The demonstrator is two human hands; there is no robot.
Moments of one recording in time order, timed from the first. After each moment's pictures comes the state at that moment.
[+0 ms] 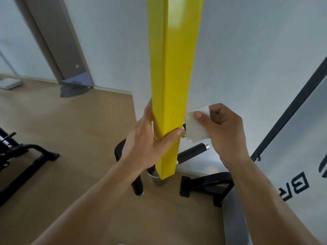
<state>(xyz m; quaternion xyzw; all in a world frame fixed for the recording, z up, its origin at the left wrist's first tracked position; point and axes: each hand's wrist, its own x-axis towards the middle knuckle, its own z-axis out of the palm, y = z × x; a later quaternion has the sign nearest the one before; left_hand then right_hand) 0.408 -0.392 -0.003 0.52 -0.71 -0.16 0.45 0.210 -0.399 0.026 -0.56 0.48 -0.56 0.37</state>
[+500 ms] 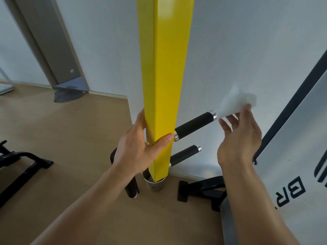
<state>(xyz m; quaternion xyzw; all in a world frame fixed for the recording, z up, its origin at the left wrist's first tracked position) 0.421 -0.412 -0.007 0.50 -0.72 -0.15 0.46 0.202 -0.416 0.031 -0.21 0.40 -0.80 0.39</state>
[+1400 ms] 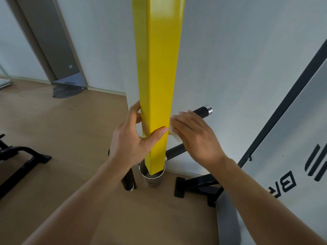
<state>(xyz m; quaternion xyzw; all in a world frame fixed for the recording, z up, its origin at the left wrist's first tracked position) 0.420 -0.407 -0.015 0.51 -0.70 -0.07 0.49 0.200 -0.447 -0.036 -0.85 0.31 -0.39 -0.17</state>
